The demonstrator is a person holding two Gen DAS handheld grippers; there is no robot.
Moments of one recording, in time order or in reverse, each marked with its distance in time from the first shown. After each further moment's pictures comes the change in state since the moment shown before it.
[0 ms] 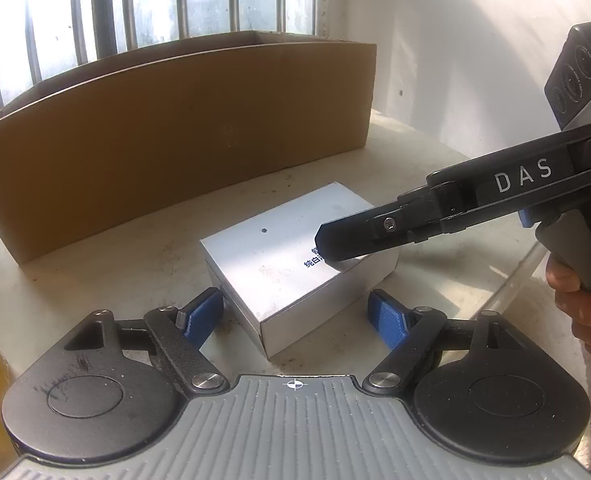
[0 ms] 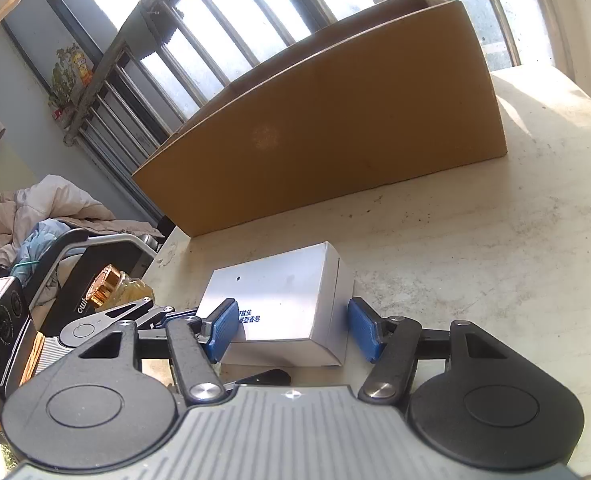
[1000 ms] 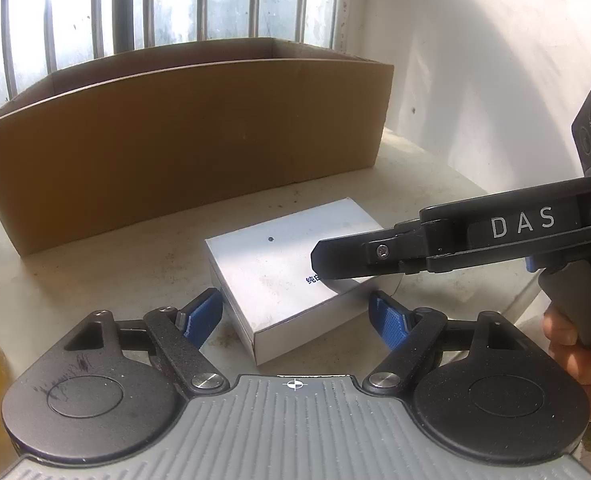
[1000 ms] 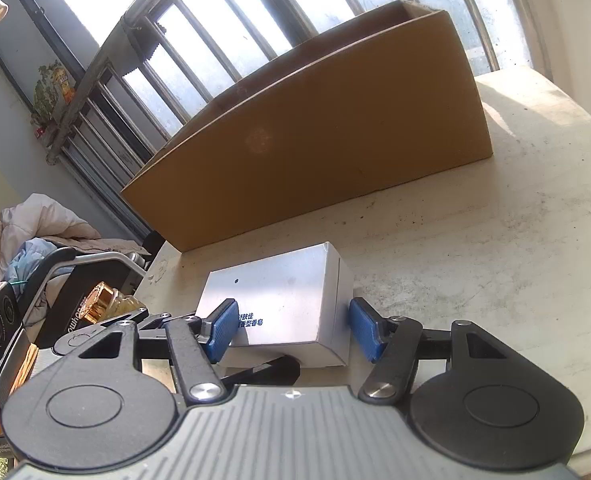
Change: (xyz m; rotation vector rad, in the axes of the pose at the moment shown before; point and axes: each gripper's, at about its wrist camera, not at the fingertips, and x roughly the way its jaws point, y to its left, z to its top) left arm -0.009 0.004 0.007 -0.080 -0.024 0.010; right arm -0.001 0.013 -0.004 0.031 -0.053 -0.064
